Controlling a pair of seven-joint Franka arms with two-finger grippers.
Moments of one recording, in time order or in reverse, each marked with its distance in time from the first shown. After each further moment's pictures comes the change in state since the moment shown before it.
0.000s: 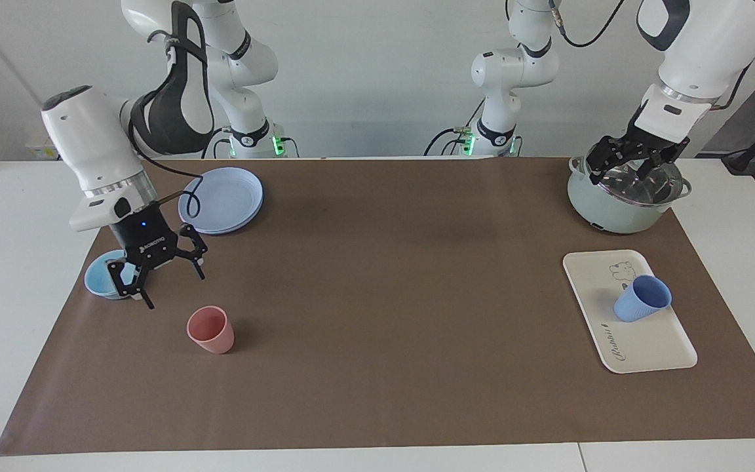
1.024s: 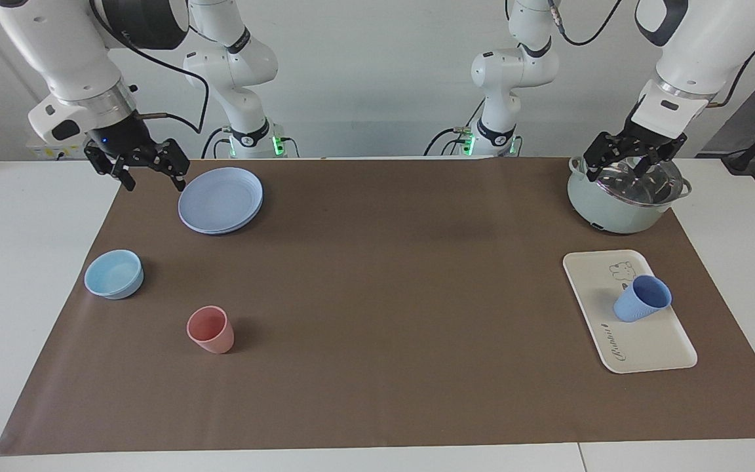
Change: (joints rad) left arm -0.001 -0.007 -0.005 0.000 -0.012 -0.004 0.007; right arm -0.001 -0.176 -0.003 0.162 -0.287 -0.768 1.000
